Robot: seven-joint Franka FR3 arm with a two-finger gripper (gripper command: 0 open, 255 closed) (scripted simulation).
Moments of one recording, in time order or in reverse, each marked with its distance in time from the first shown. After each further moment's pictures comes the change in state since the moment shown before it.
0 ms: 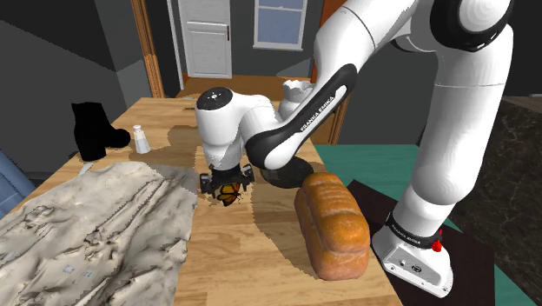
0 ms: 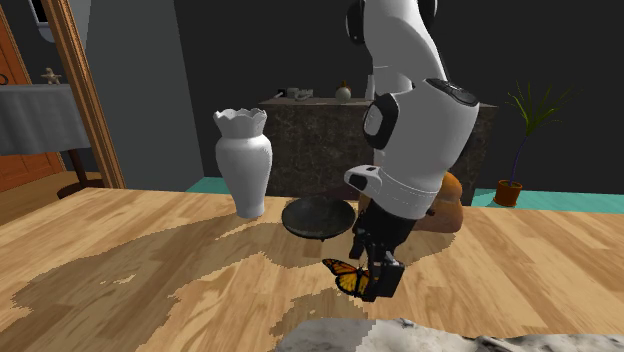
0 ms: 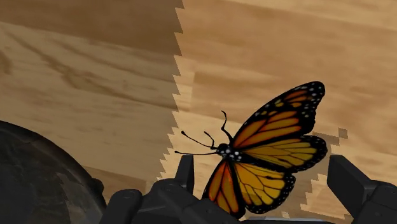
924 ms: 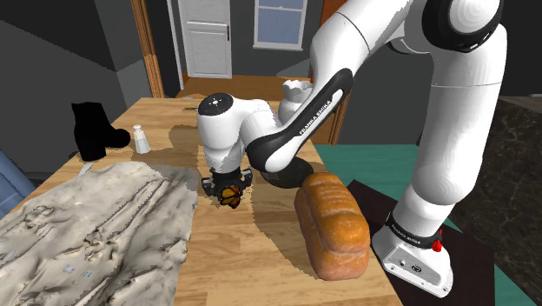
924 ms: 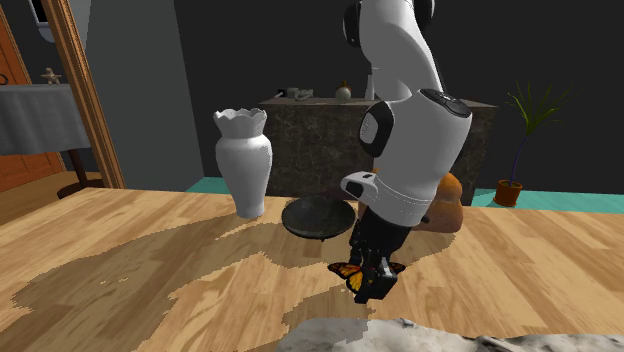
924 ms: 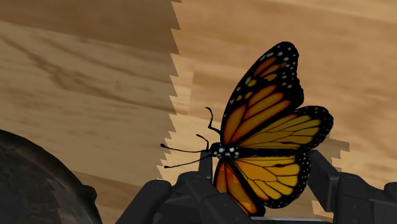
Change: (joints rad) arm 0.006 0.029 -0.018 -0.003 -0.037 0.019 0.021
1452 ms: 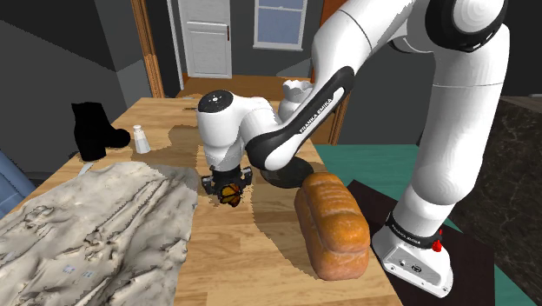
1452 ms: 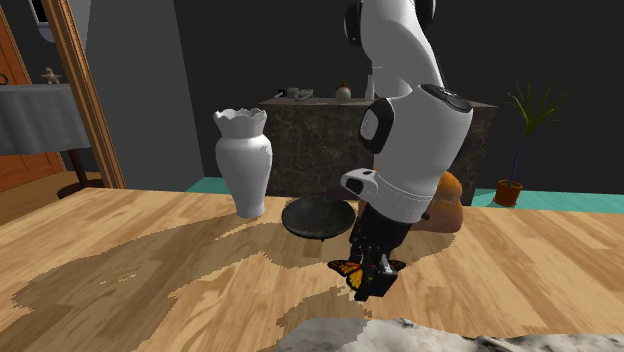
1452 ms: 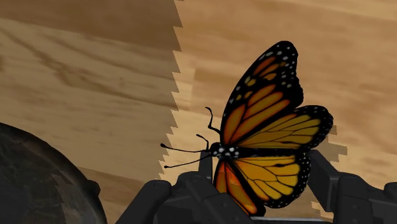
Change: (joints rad) arm -0.006 -0.013 0.007 0.001 0.016 -0.007 -0.014
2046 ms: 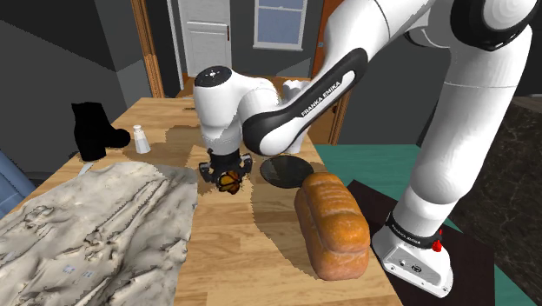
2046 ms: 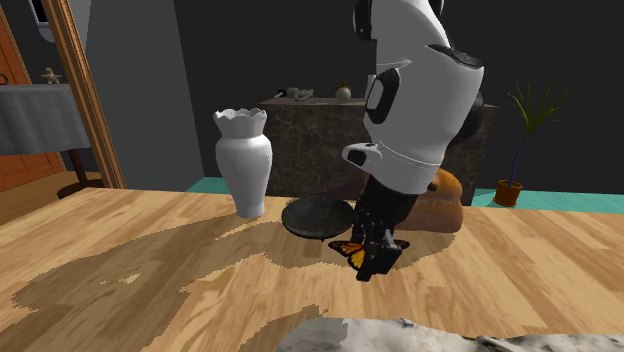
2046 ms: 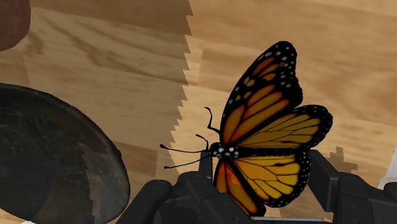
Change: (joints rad) arm -0.036 -0.099 0.045 0.024 0.123 -0.068 -0.101
